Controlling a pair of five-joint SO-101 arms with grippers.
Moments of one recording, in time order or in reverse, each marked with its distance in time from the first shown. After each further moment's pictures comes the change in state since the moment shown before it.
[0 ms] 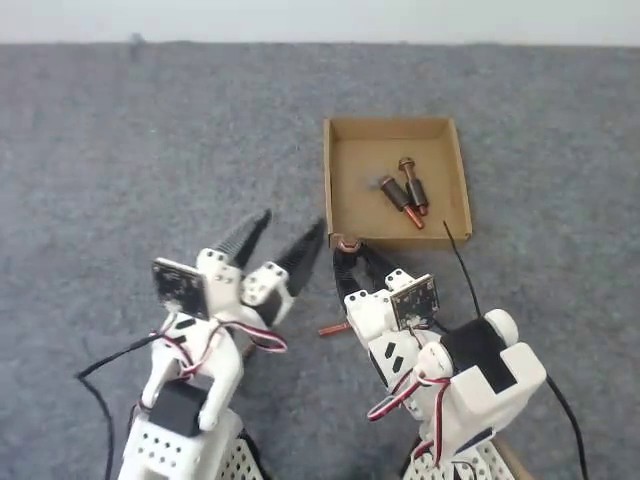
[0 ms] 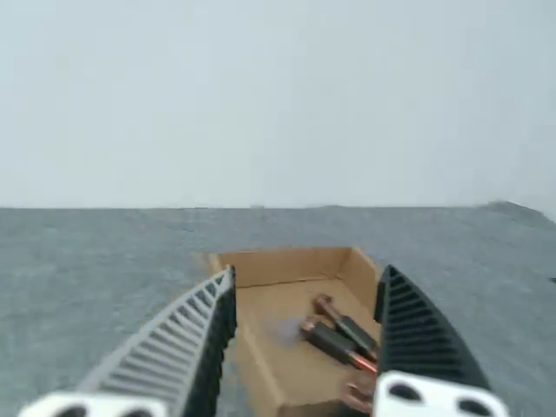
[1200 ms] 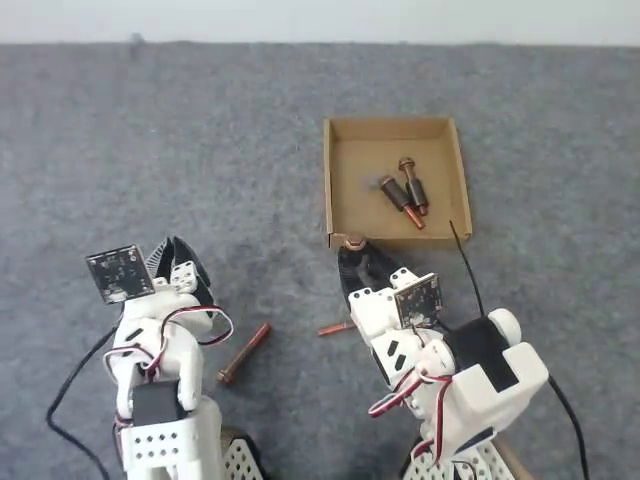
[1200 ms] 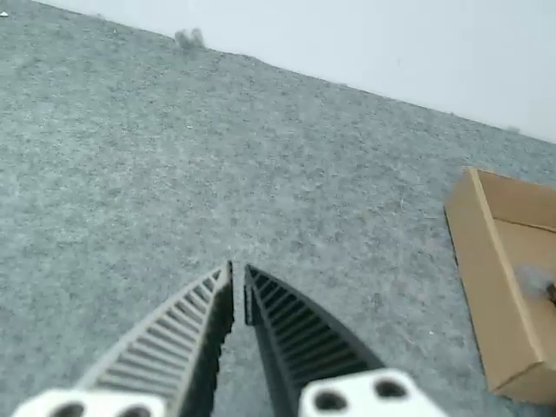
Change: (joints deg) left arm -28.2 0.0 4.0 14.9 -0.1; right arm 1.5 0.0 0.0 0.2 0.0
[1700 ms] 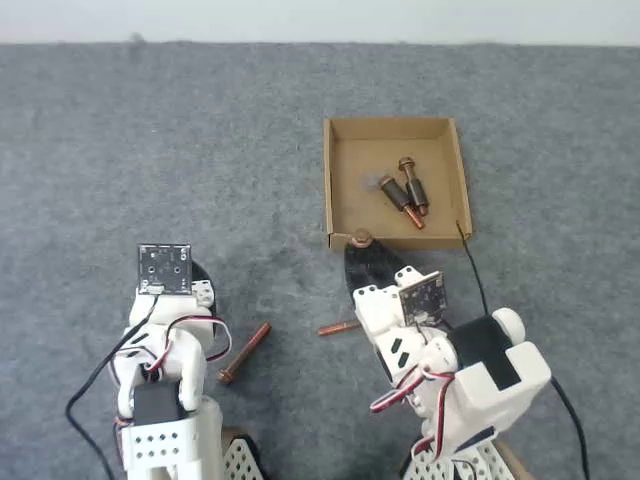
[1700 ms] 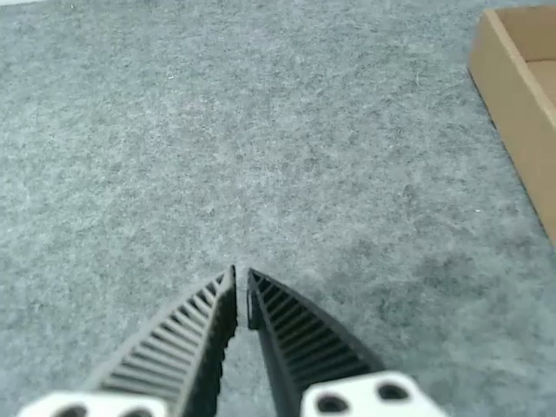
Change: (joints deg) left arm 0.9 0.0 0.0 9.6 -18.1; right arm 2.7 0.0 -0.1 0.0 0.1
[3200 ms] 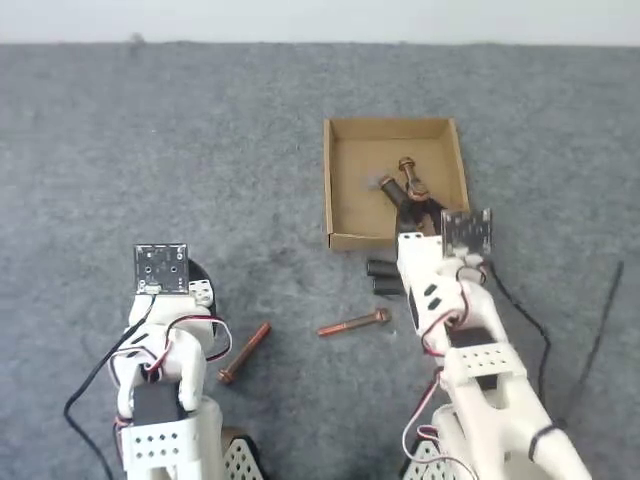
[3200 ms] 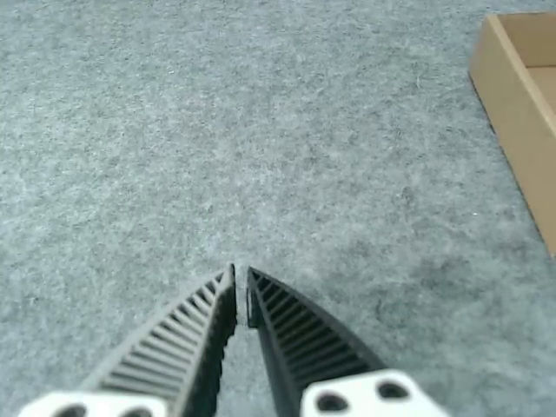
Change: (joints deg) left arm 0.0 0.0 0.0 0.0 1.5; right arm 14.5 -52.4 -11.7 75.3 0.2
